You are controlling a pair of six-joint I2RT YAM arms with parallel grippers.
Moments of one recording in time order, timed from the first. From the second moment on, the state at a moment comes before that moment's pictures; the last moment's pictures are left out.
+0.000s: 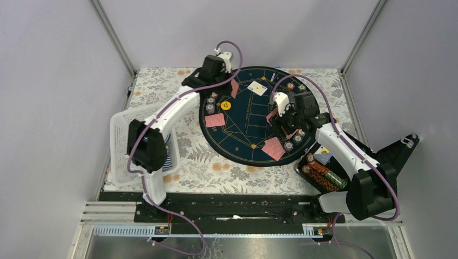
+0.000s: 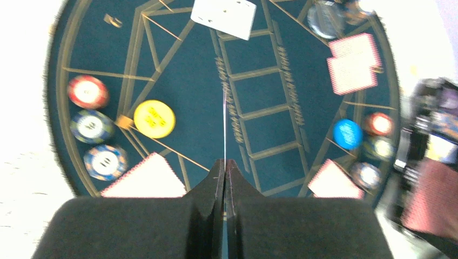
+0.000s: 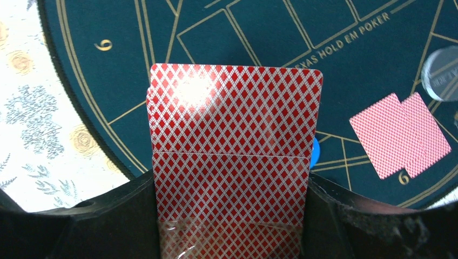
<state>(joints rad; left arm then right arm) -0.49 1.85 1.71 -0.48 0.16 -0.28 0.32 1.33 0.99 -0.50 -0.31 -0.44</state>
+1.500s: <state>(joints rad) -0.70 2.70 2.42 -0.37 -0.28 0.04 0.15 1.32 1.00 -0.50 -0.31 -0.41</state>
